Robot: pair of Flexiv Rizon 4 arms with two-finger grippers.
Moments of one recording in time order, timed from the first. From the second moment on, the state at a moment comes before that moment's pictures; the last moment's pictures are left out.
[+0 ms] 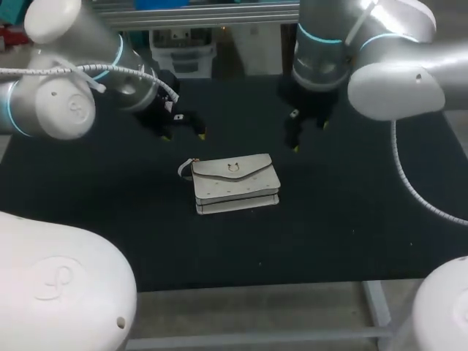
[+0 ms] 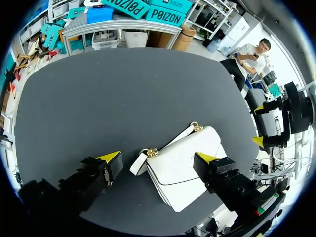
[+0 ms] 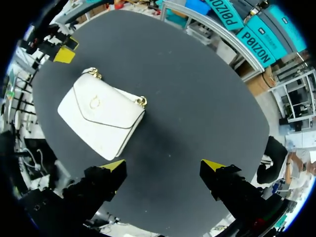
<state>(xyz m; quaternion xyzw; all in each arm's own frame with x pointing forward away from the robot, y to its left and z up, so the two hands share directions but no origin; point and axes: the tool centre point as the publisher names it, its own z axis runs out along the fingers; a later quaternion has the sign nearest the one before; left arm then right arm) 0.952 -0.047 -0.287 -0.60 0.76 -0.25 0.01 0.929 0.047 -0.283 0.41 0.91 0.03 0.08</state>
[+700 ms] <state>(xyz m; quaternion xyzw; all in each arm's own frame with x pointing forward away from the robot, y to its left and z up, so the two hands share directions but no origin) 0.950 -0.055 -0.282 -0.63 0.74 -0.23 0.02 0.925 0.060 -0.281 0.43 0.90 0.04 0.00</state>
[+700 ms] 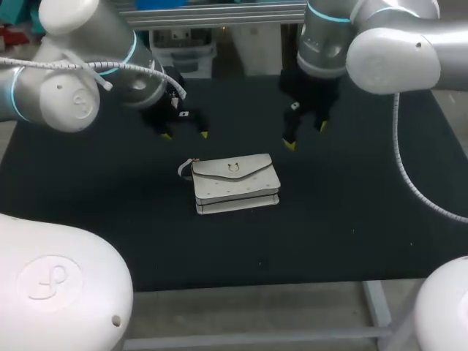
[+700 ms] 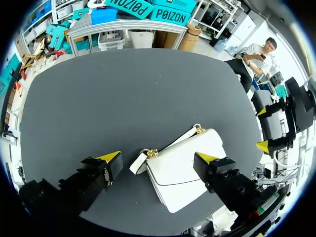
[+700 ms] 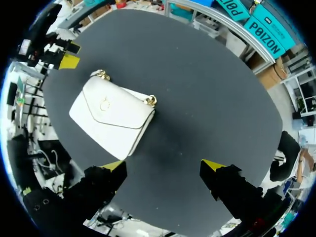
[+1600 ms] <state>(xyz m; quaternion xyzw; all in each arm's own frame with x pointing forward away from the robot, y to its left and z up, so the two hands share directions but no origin) 0.933 -0.066 -0.302 -0.78 0.59 -0.14 -0.15 0.936 0.050 -0.272 0.62 0.76 0.06 -0.20</state>
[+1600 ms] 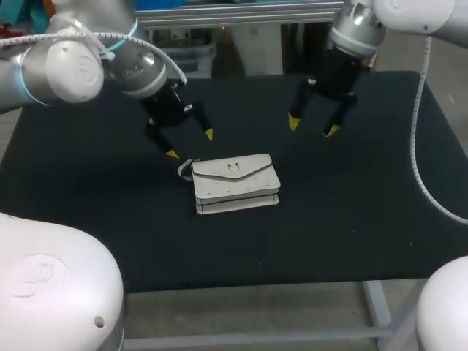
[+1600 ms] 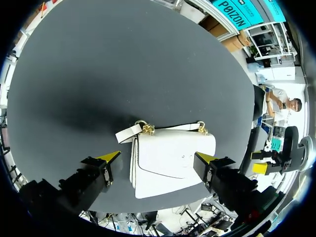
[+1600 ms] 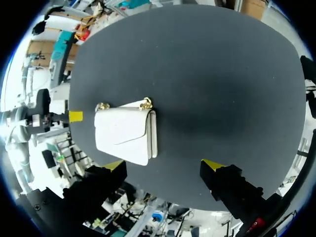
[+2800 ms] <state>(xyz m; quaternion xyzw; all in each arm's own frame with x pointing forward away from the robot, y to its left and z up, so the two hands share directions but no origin) 0.913 -0.059 -0.321 -0.70 0.62 -0.21 -0.29 0.938 0.079 -0.294 0.66 0.63 0.22 -0.34</state>
